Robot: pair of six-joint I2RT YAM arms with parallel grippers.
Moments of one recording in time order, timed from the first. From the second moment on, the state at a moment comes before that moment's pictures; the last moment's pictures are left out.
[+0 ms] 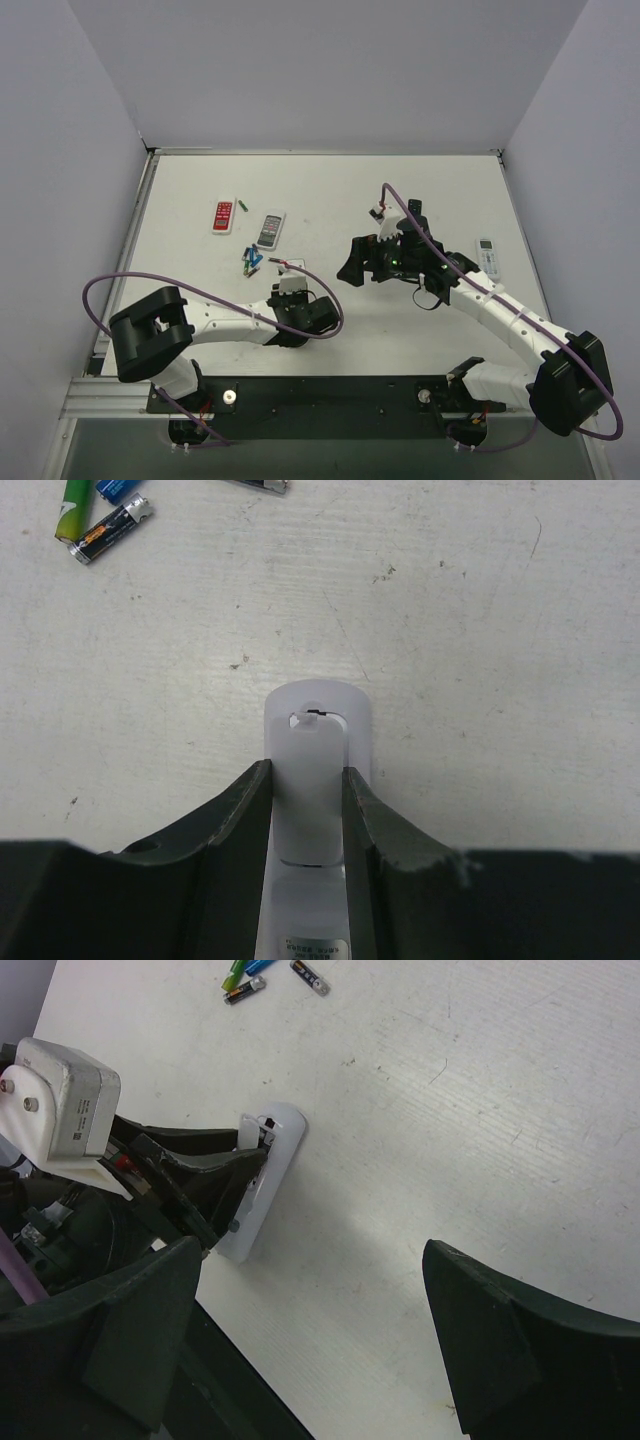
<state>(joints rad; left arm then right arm) -1.19 1.56 0.79 -0.44 -0.91 -1.13 0.56 1.17 0.78 -0.23 -0.36 0.35</state>
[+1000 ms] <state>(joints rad) -1.19 1.59 0.82 -0.48 -0.91 -1.17 0.54 1.17 0.78 -0.22 -0.37 0.37</state>
